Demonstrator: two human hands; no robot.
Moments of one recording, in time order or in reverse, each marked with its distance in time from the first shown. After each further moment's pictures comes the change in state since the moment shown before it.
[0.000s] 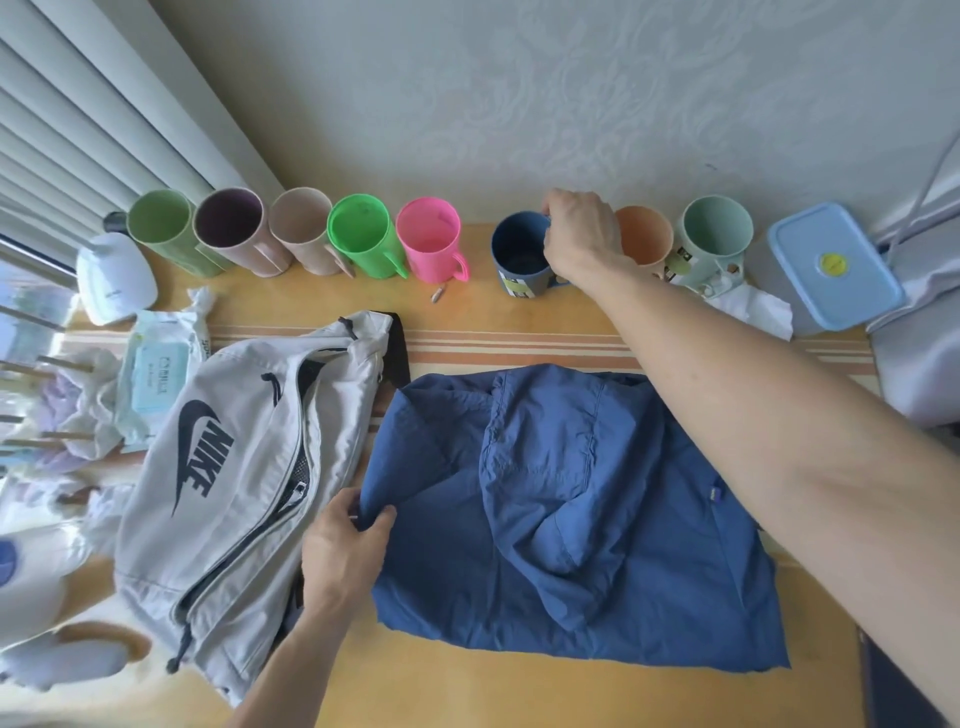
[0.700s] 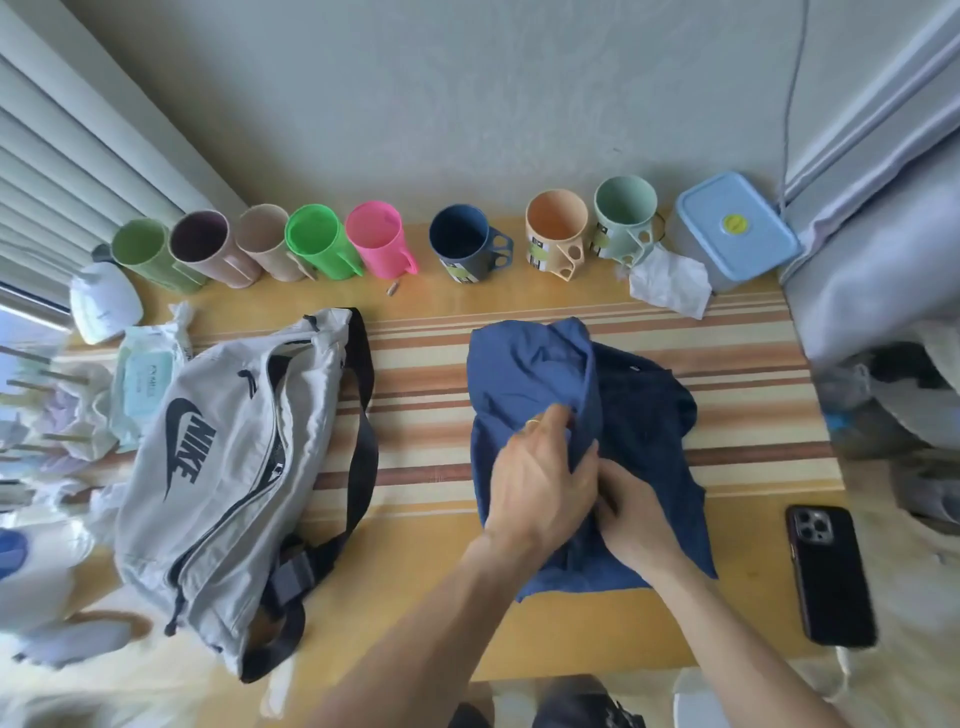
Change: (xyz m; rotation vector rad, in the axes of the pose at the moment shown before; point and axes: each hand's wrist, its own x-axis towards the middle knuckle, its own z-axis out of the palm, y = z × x) left_hand -0.144 0.137 0.112 0.158 -0.217 0.719; right_hand -0.361 0.116 0.060 0.743 -0.234 0.209
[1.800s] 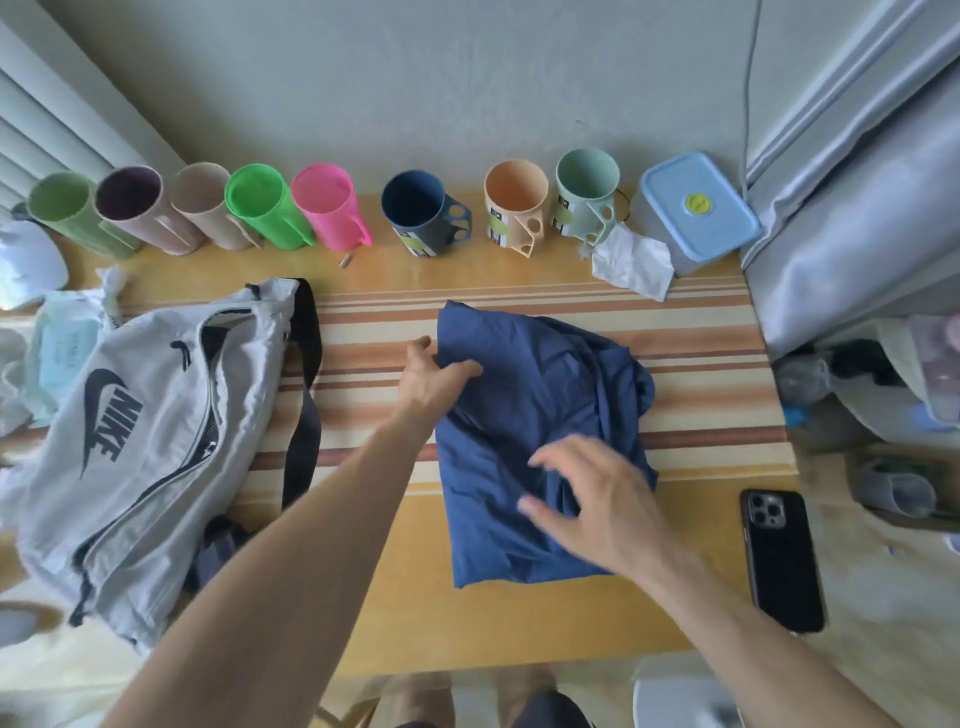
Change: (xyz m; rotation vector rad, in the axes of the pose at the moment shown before) left_hand 0.100 -0.079 0.016 -0.489 0.035 -0.557; right_hand -0.015 0.002 -0.033 -0.421 0.077 -0.448
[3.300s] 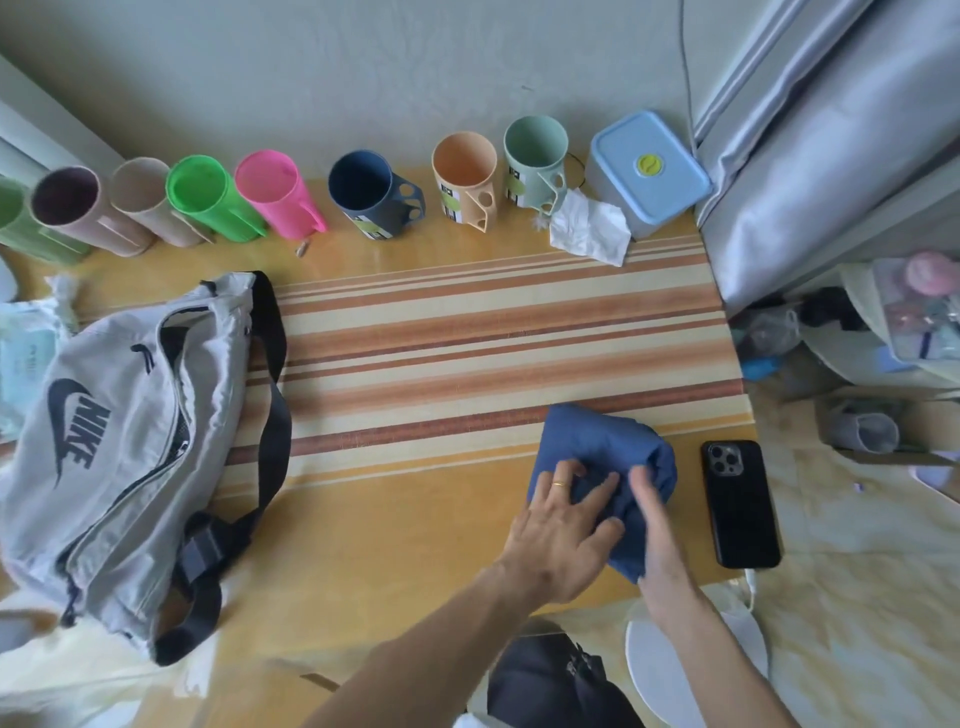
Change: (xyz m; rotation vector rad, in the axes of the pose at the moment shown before) left_hand -0.164 -0.080 0.116 0.837 -0.611 0.585; right_hand -0.093 0.022 -0.007 1.434 0.165 1.135
